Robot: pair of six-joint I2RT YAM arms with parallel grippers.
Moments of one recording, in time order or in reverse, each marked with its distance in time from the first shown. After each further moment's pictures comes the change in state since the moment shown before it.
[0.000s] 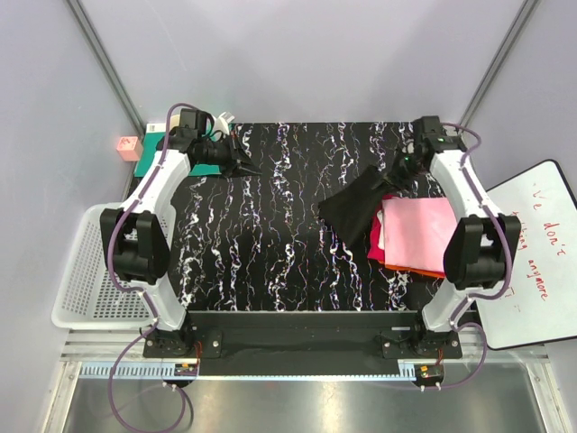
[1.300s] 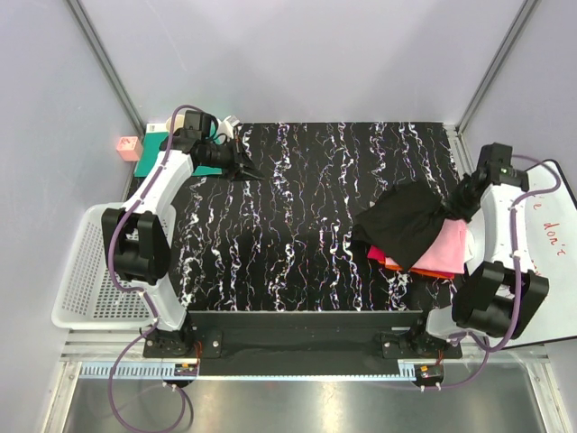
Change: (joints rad) left arm -0.023 0.000 -0.003 -0.045 0.006 0.037; right arm -0.398 -0.352 -0.295 -0.132 0.245 -0.034
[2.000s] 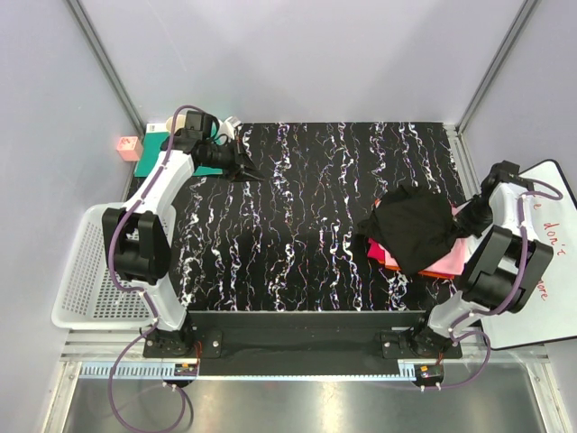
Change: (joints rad) left arm -0.007 0.002 0.000 -0.008 0.000 0.008; right arm -0.152 0.191 -0.035 0.039 0.073 -0.093
